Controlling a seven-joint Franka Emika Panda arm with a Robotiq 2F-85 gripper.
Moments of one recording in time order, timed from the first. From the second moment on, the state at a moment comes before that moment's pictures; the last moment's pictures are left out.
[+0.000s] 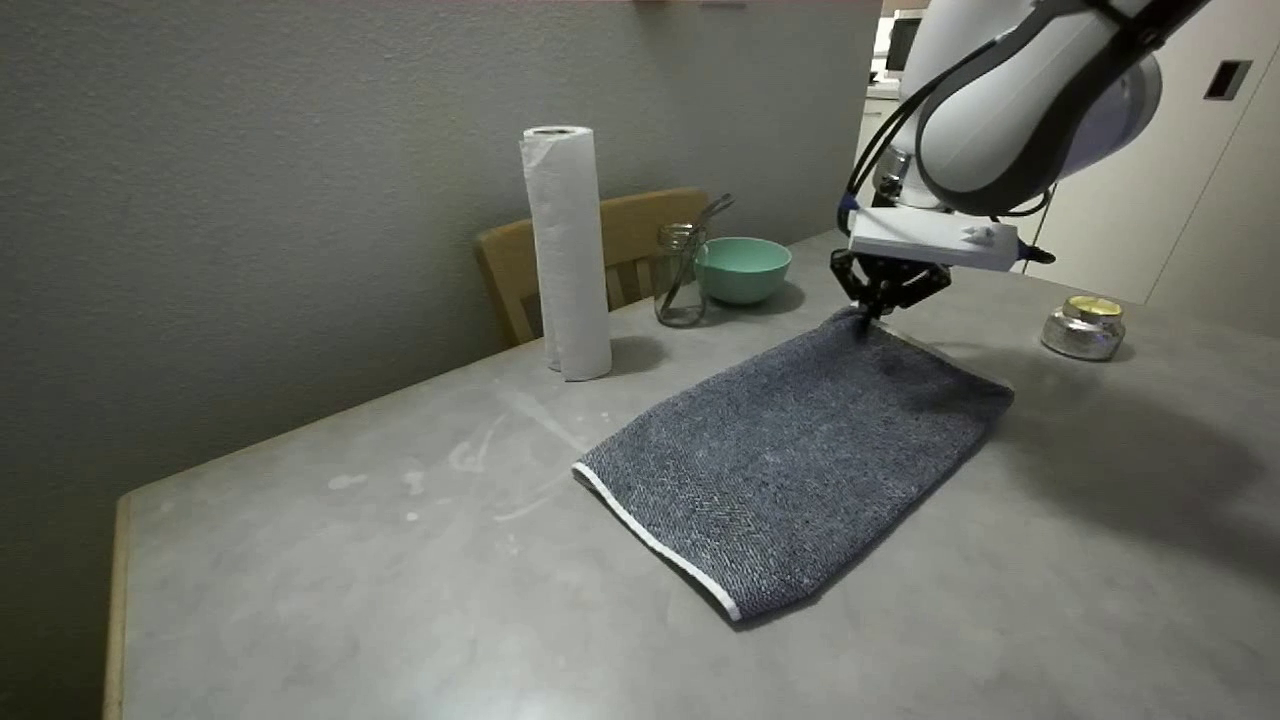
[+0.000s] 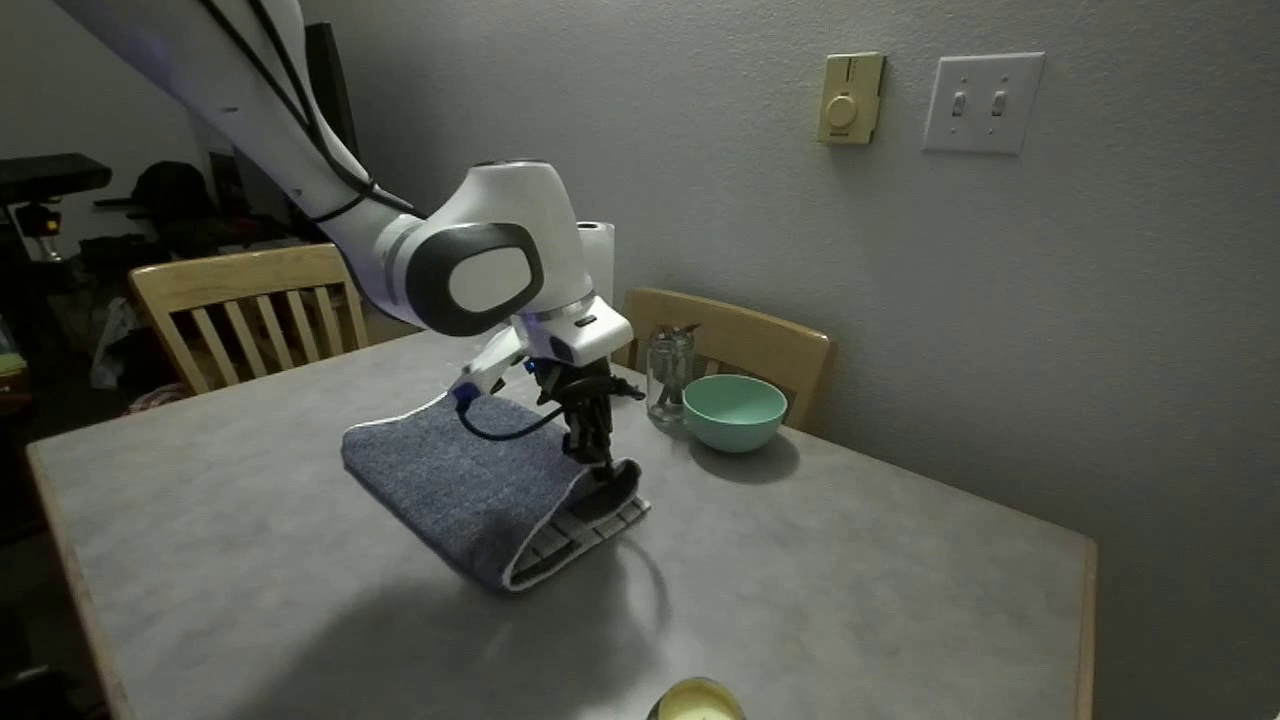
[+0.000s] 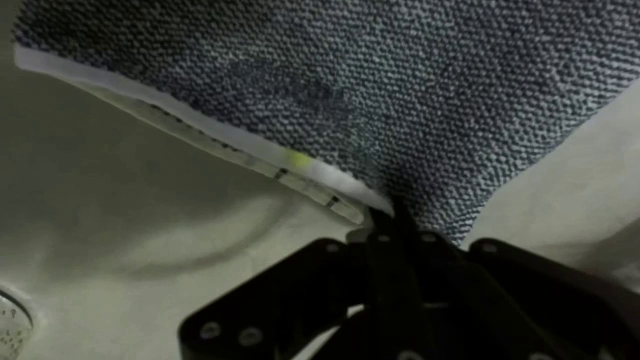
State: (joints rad) arm 0.18 0.58 -0.31 -2.01 0.07 2.77 0.85
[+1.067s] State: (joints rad) arm 0.36 0.55 -0.28 -2.00 -0.10 2.79 0.89
